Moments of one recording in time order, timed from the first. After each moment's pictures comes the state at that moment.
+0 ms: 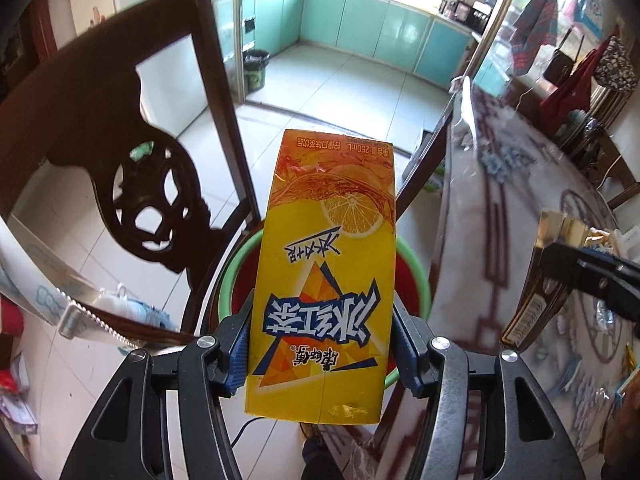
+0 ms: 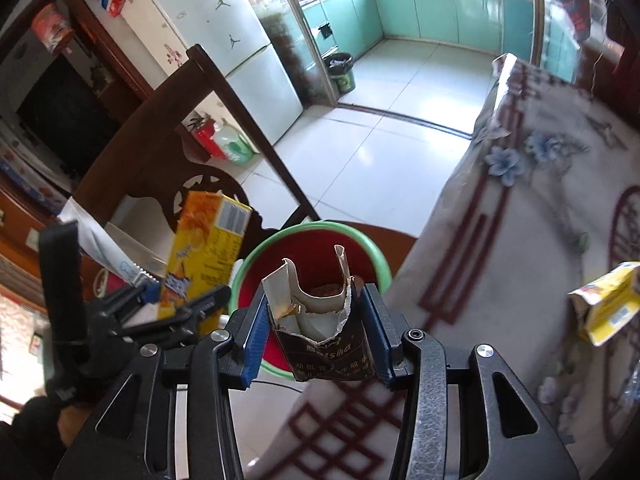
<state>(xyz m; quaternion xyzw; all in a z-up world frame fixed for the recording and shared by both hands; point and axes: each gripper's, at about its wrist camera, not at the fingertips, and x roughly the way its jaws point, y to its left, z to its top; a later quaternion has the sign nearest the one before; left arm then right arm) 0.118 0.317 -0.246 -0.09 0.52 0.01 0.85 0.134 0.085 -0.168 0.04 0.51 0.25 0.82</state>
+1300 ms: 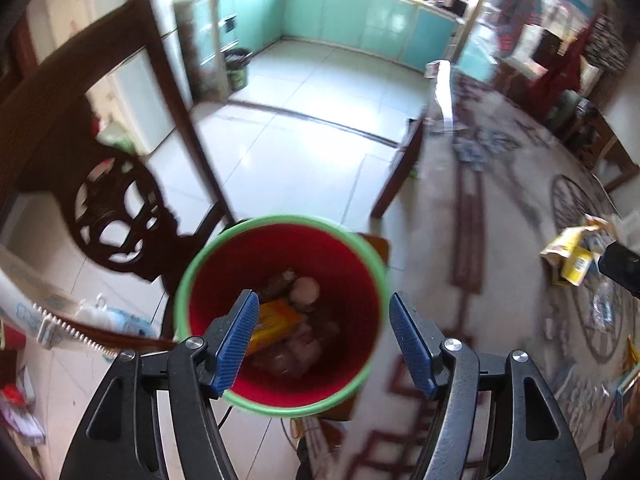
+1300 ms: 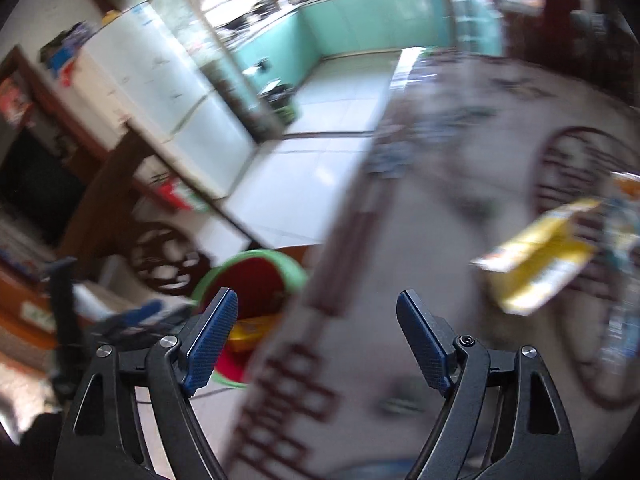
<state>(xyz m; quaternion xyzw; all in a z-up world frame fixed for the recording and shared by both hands) 0.143 0.248 -0.240 -0.06 0.52 -0.02 0.85 0.120 -0.045 -0.158 0.11 0.48 0.13 0.86</state>
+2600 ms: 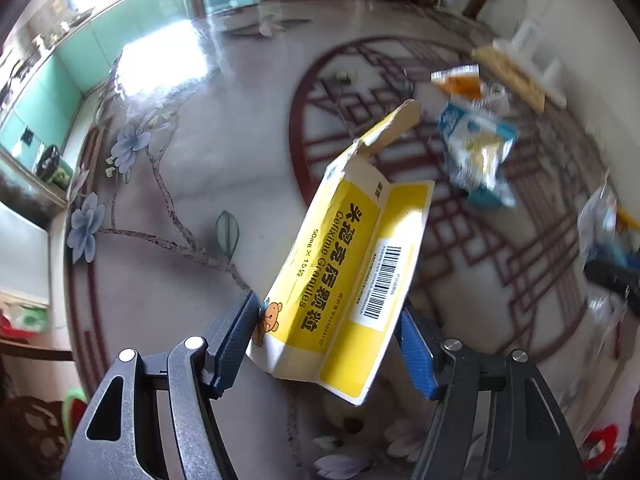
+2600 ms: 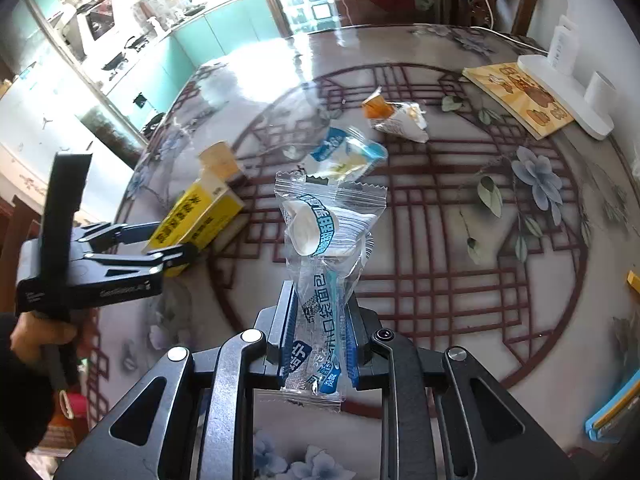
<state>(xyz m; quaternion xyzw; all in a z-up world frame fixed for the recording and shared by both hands) 0.232 -0.126 -0.280 0.15 0.55 -0.28 0.77 0.083 -0.302 -0.197 0.15 0.51 -0.02 0.85</state>
